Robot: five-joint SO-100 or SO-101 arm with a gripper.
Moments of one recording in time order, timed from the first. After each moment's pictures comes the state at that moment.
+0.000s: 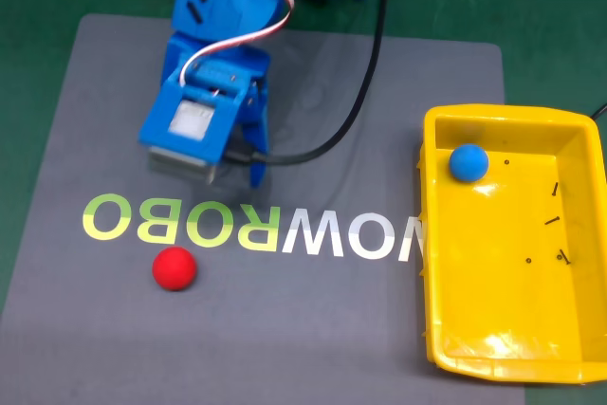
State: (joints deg) arm 22.0 99.3 120.0 25.5 -97.5
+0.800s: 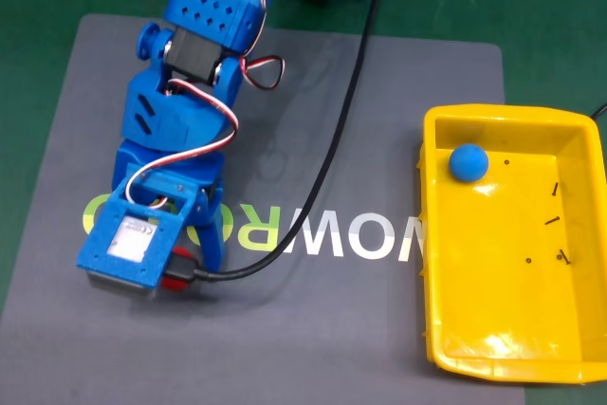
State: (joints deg) arm 22.1 63.5 83.2 25.8 -96.2
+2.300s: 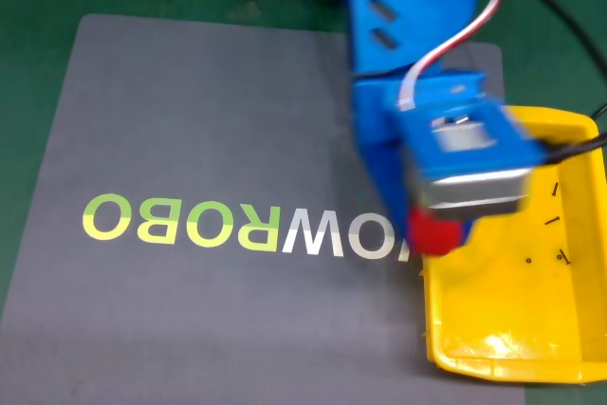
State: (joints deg) arm -12.5 94.8 89.7 35.9 -82.6
